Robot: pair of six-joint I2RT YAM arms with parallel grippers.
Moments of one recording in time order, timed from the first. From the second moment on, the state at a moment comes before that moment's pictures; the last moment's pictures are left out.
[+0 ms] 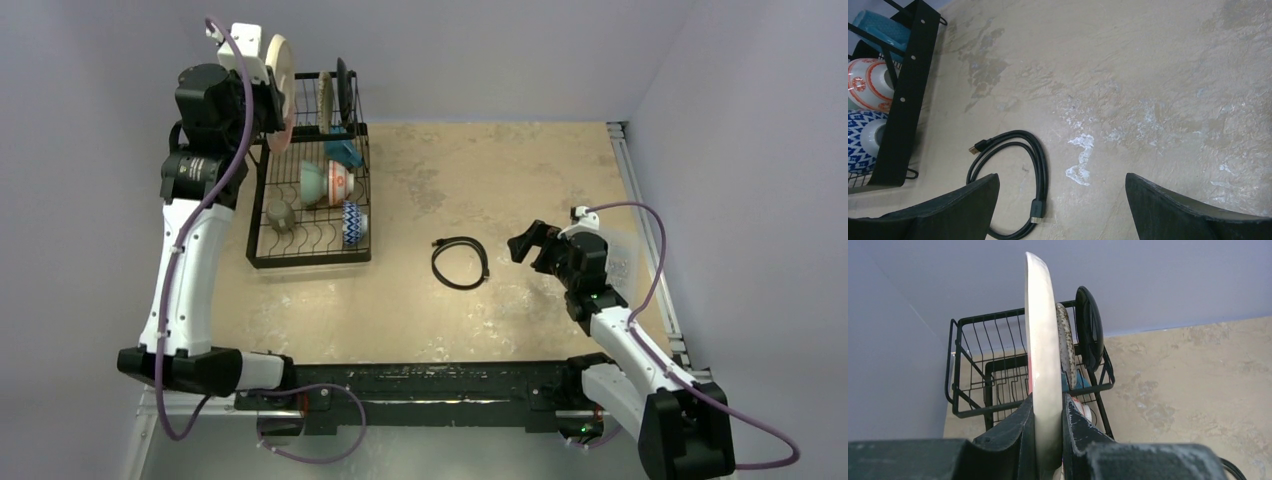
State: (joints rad) left arm -0.14 1.31 1.77 -0.60 -0.04 0.04; right arm 0.16 0.91 0.37 0.15 -0.10 0.51
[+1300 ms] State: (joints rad) left arm 0.00 1.62 1.86 -0.40 0.05 0.00; right arm 0.16 1.08 0.40 0.15 -0.10 0.50
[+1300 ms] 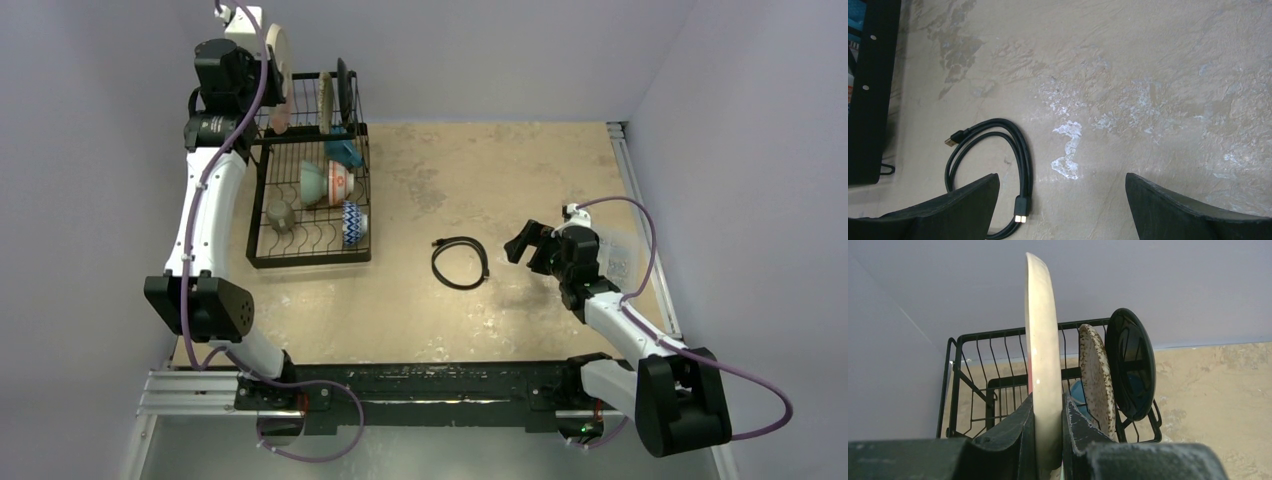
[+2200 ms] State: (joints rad) left arm 0.00 1.72 1.93 -0.44 0.01 -0.07; right arm 0.16 1.08 0.41 0.15 -0.10 0.50
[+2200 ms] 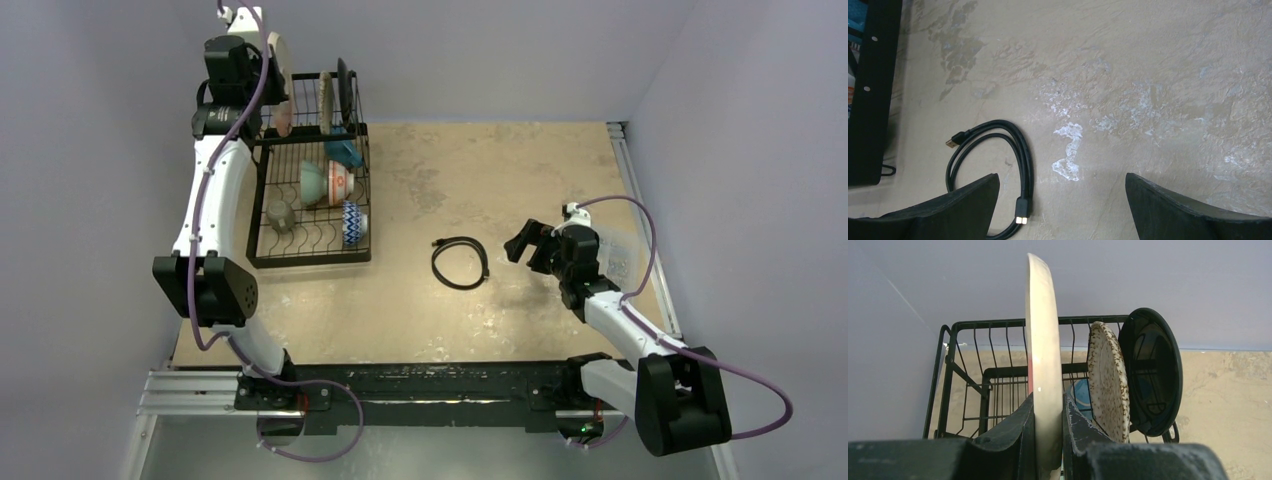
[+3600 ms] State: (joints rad) left arm 0.02 1.61 1.92 -0.50 0.01 -0.21; right arm 0.16 1.11 0.41 0.15 -0.10 0.51
